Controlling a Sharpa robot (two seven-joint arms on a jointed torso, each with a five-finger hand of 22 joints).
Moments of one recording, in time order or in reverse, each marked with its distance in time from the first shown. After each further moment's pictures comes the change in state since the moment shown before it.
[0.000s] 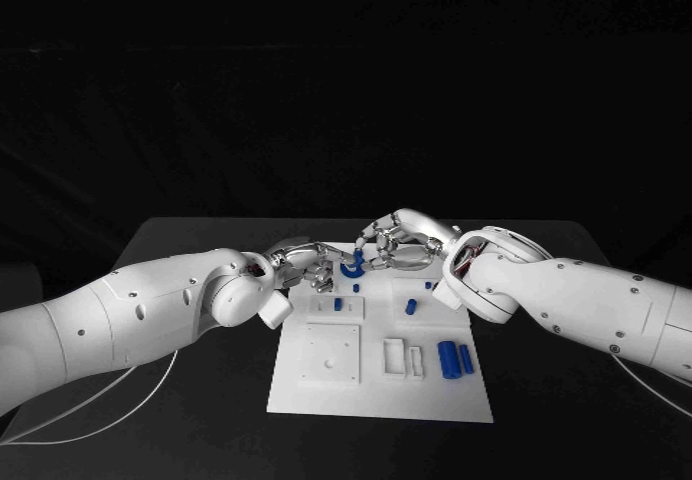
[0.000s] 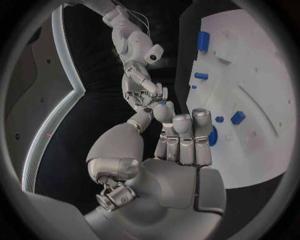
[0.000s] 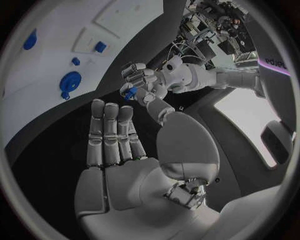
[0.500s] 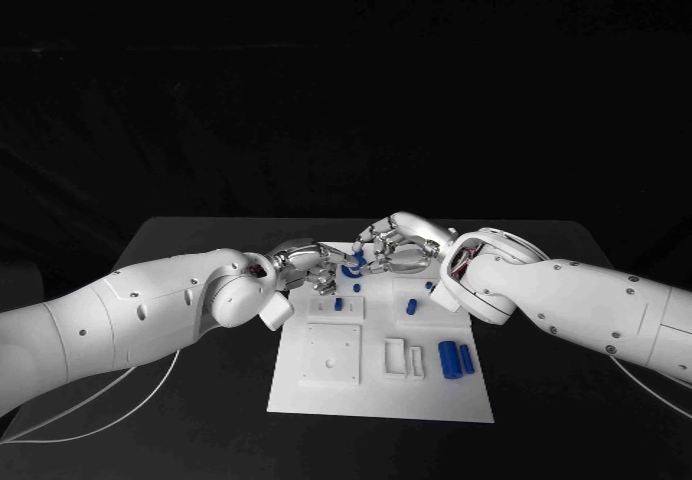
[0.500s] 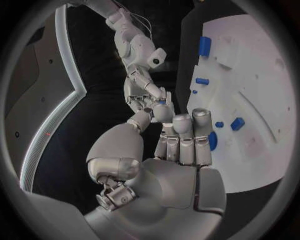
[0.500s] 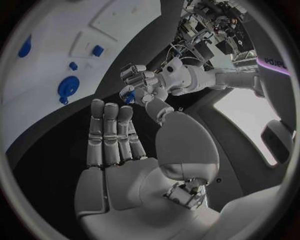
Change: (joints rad) left arm -0.001 0.002 0.000 0.004 -0.002 0.035 0.001; left_hand 0.000 0.000 -0.003 -0.003 0.015 0.000 0.000 0.005 0.020 0.000 0.000 -0.004 -0.001 0.000 0.000 0.000 -0.001 0.000 0.000 0.000 0.000 0.000; right arm -0.004 0.010 -0.002 -0.005 0.001 0.023 0.000; right_hand 0.021 0.005 -0.003 -0.003 0.007 -0.008 0.001 -0.009 -0.012 0.000 0.000 0.000 0.000 -0.002 0.002 0.000 0.002 -0.002 0.005 0.005 0.000 0.000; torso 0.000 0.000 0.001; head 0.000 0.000
